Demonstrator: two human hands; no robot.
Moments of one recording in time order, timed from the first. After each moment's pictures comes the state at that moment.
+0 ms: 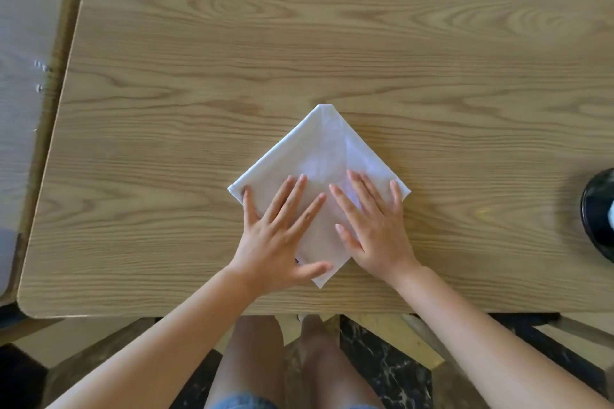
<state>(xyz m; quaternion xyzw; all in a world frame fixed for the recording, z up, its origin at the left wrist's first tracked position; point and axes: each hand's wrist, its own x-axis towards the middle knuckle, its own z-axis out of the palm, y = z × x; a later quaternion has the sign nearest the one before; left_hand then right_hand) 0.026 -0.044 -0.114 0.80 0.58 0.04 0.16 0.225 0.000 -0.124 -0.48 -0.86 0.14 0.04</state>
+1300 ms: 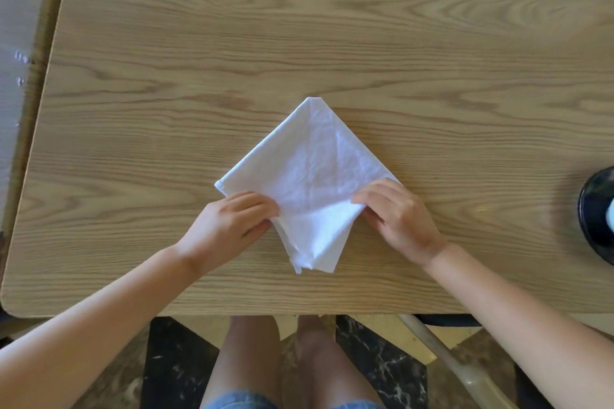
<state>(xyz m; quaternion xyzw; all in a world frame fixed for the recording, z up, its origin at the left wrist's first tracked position) -0.024 -0.024 -0.105 0.80 0.50 0.20 0.25 0.260 0.036 -0.109 -0.37 -0.89 0.18 0.19</state>
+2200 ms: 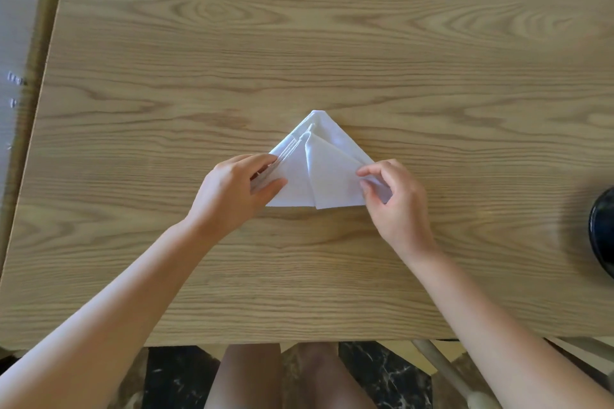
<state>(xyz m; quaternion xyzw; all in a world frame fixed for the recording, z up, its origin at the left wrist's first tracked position) -0.015 0.046 -0.094 0.66 0.66 0.23 0.27 0.225 0.064 -0.097 -0.56 -0.71 0.28 0.31</state>
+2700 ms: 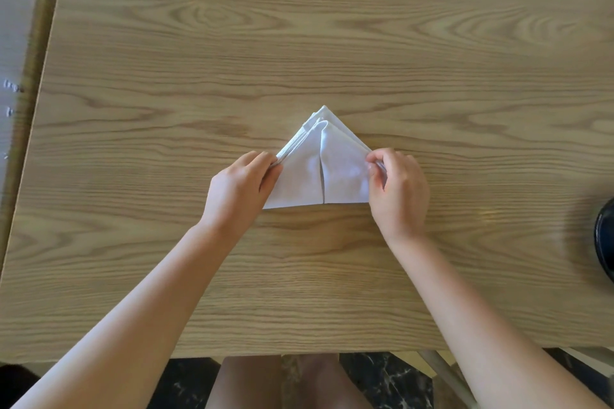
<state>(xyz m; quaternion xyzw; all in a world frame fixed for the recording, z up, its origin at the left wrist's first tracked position) -0.004 0.058 -0.109 0.67 0.69 0.22 0.15 0.213 0.089 -0.118 -0.65 -0.70 0.12 0.26</state>
